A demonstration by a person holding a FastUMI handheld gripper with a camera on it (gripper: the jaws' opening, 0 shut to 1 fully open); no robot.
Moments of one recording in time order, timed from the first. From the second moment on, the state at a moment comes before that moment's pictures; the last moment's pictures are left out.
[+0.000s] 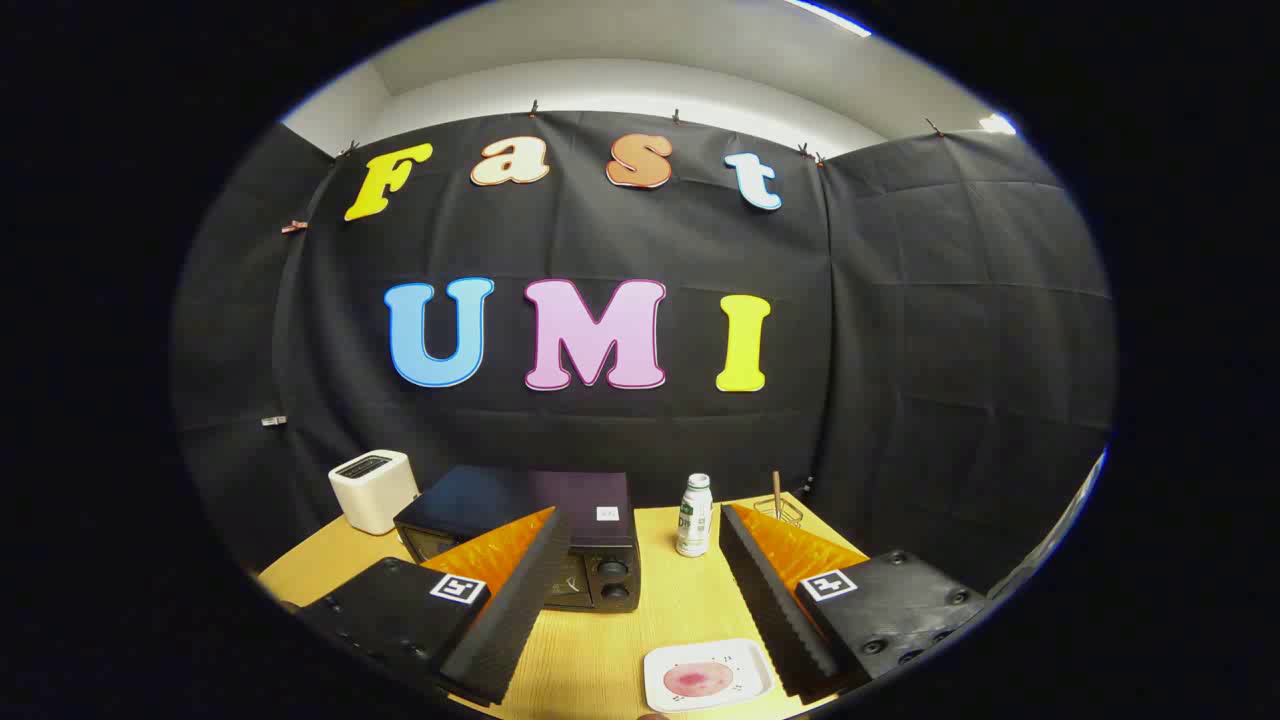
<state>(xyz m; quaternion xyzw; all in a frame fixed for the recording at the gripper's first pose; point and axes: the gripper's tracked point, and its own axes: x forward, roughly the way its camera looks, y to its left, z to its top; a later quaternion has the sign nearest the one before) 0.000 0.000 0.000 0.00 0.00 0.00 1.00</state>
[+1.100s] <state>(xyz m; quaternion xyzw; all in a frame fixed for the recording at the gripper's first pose) 0.015 0.022 -0.026 0.00 0.04 0.03 1.00</state>
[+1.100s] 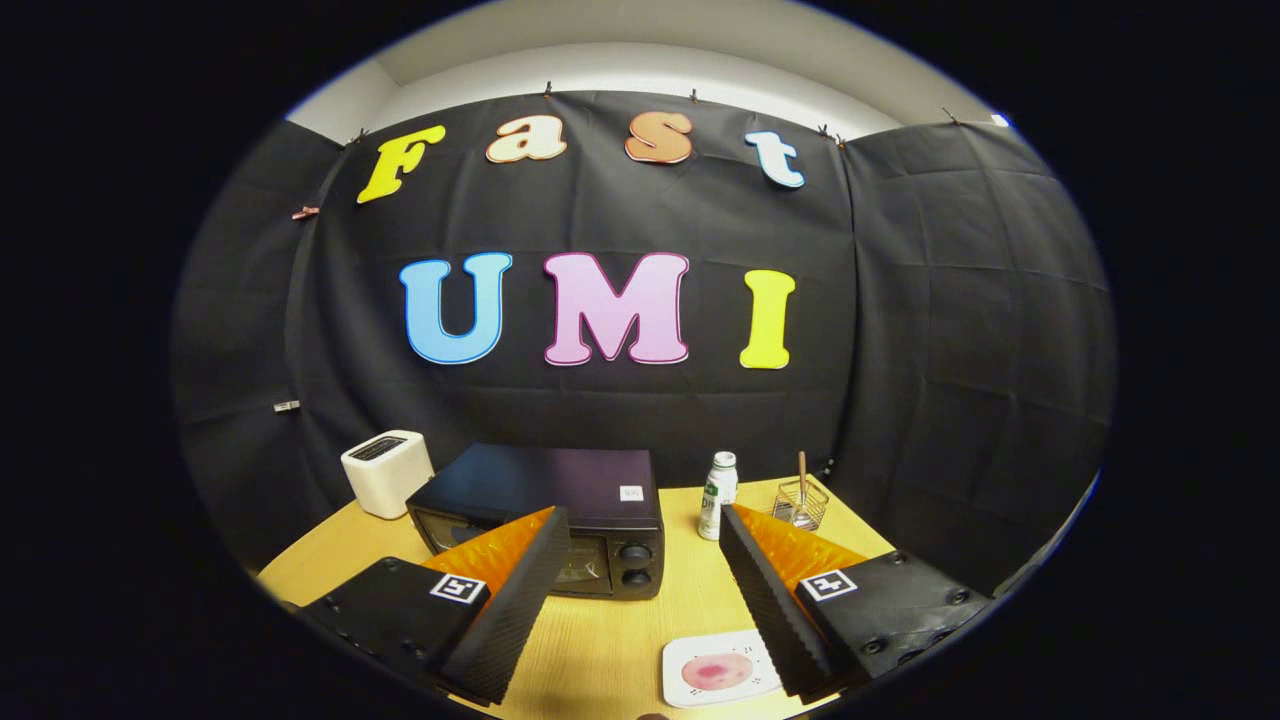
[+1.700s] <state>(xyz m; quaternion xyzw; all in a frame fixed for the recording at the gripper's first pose) 0.031 0.042 -0.028 0.01 0.04 0.03 1.00</state>
